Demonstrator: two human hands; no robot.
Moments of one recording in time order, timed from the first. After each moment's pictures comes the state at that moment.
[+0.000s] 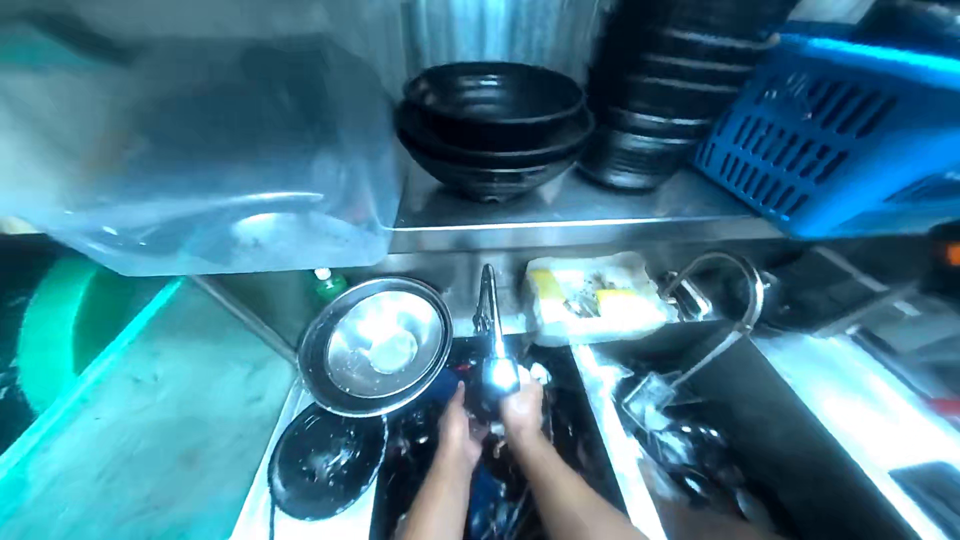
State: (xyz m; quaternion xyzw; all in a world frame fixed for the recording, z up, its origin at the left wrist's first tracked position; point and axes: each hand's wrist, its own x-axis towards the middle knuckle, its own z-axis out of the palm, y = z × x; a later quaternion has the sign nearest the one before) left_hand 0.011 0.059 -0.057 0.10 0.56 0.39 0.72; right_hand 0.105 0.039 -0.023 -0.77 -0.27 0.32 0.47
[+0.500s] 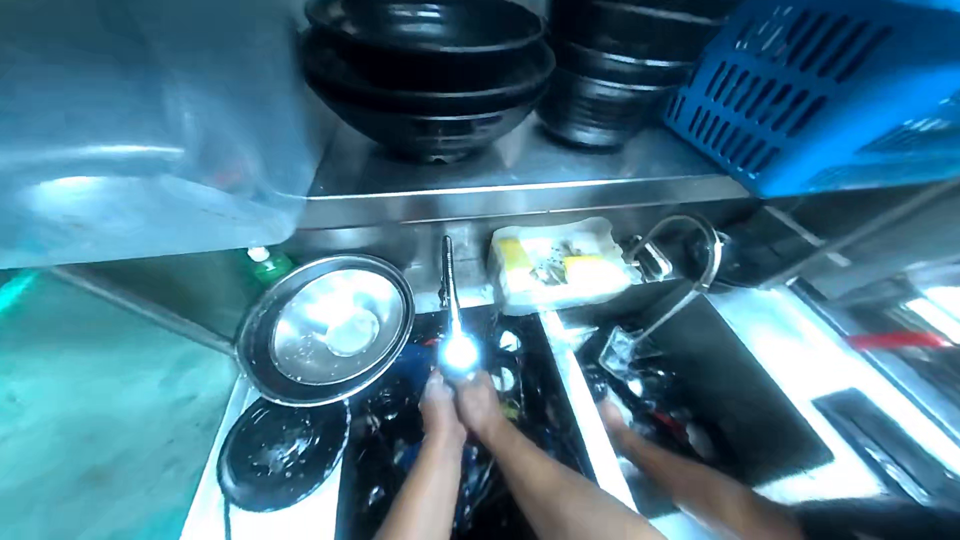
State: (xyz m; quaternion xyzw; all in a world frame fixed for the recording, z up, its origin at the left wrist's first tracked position) left_hand 0.045 0.039 -0.060 0.24 0.65 0.42 0.59; right_hand 0.107 0.011 -0.051 -0.73 -0.41 0.43 0.34
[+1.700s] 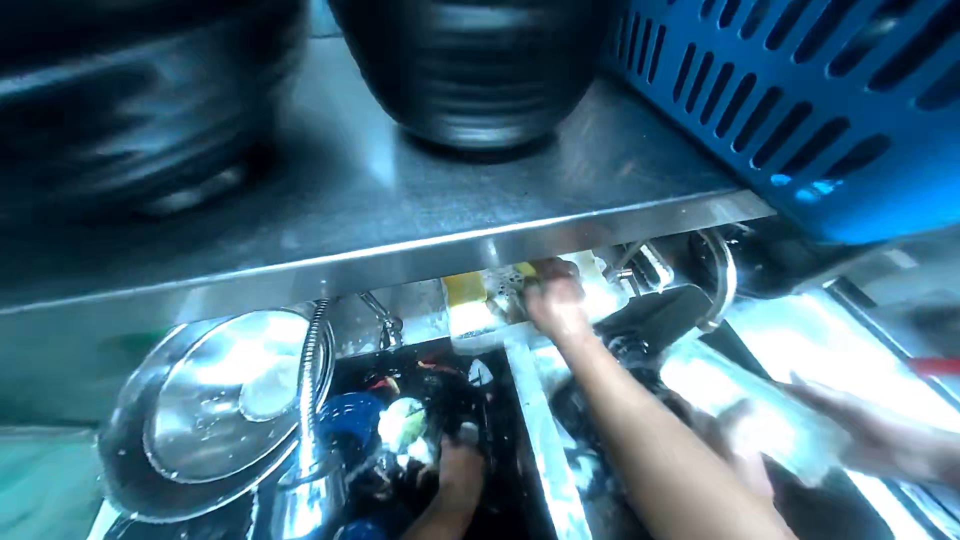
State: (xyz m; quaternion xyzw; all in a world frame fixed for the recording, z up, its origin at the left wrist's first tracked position) left_hand 0.168 0.015 -0.179 0.81 0.40 -0.40 0.18; right_hand 0.394 0.117 0.016 -0.82 -0.50 0.09 0.25
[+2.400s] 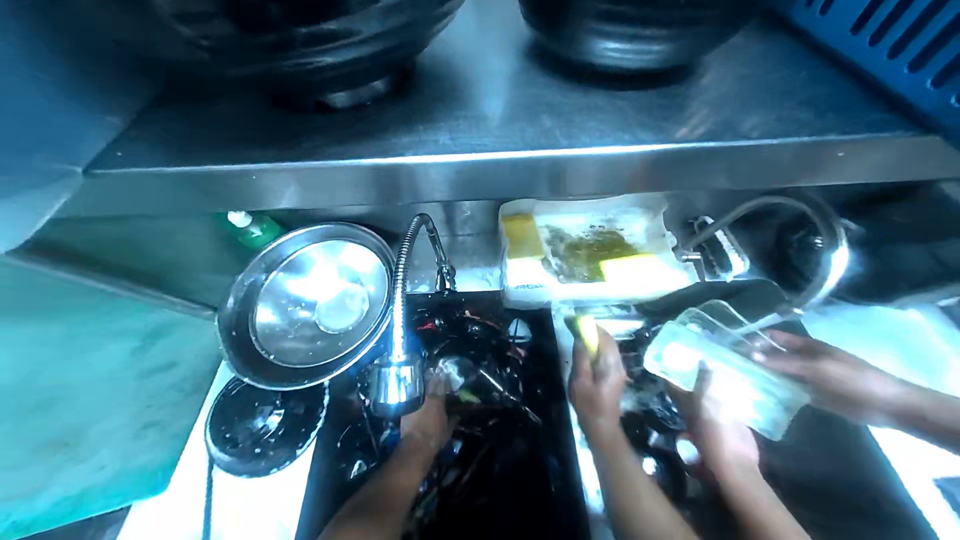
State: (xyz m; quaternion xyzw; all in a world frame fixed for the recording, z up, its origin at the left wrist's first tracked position) left_hand 0.038 0.037 -0.174 0.74 0.58 -0.28 0.18; right_hand 0.308 -0.015 -0.081 -0.76 -0.43 0.10 0.47
